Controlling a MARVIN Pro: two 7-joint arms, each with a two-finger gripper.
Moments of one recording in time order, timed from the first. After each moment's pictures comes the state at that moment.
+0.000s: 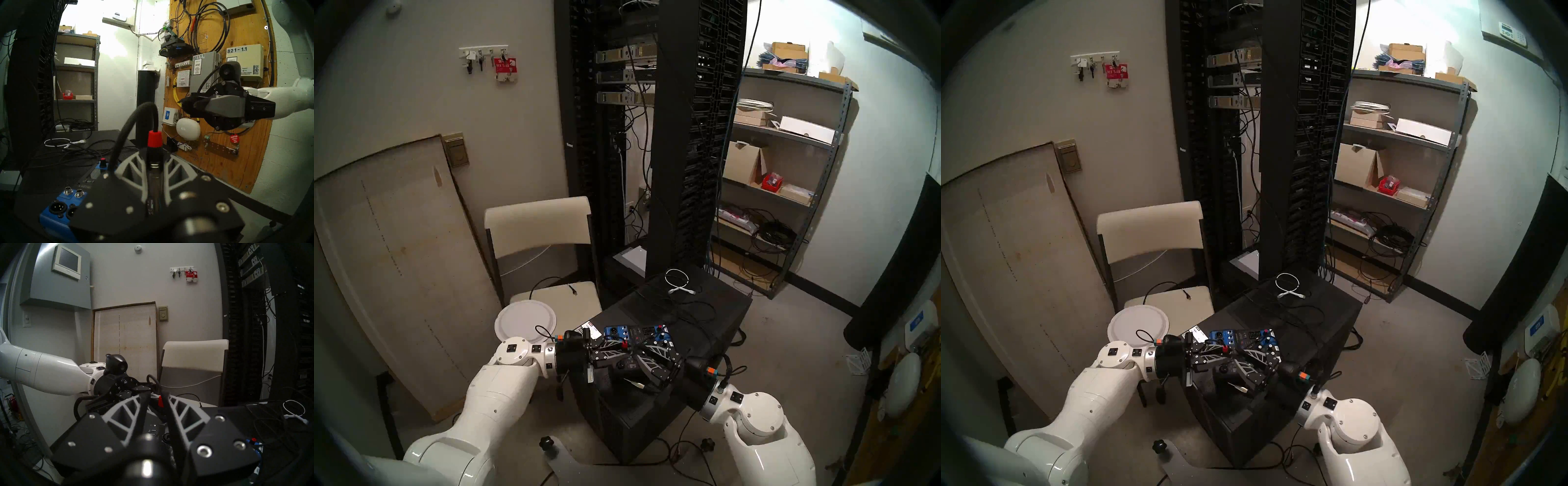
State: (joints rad) left arm 1.33 -1.37 -1.48 -0.92 -0.26 -0.36 -1.45; right arm -1.93 -1.43 1.51 -1.72 0.13 -0.19 0.84
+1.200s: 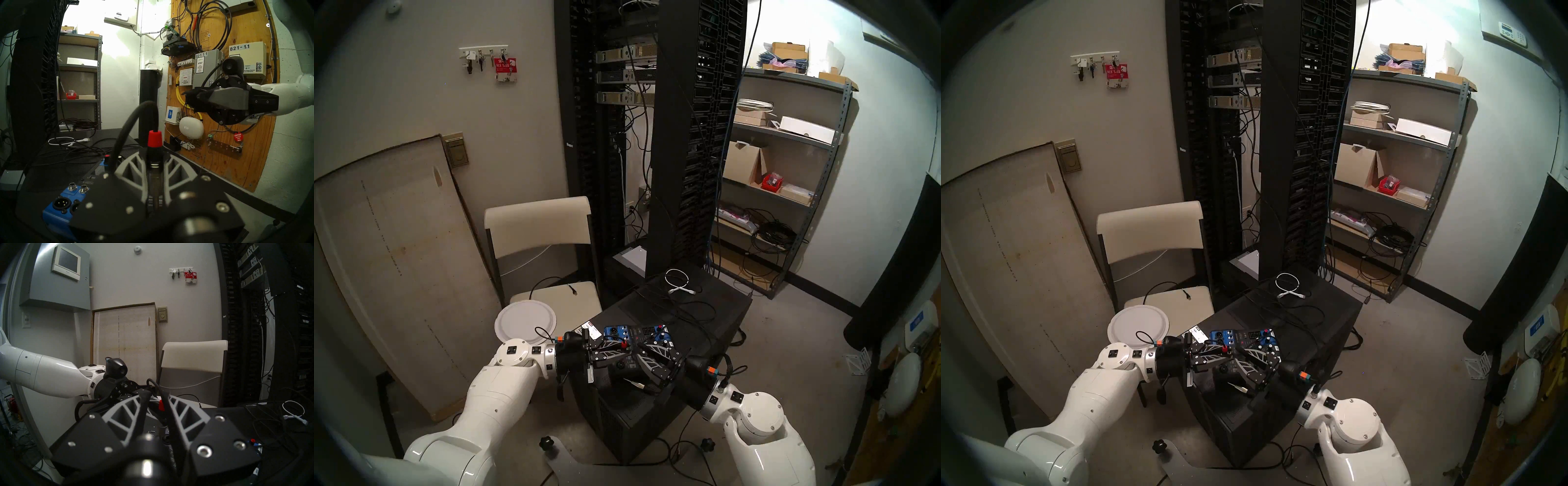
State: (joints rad) left arm 1.32 -1.37 -1.48 -0.88 -0.25 -0.39 -1.44; right arm -1.92 -1.44 1.51 -1.72 0.13 -0.20 0.84
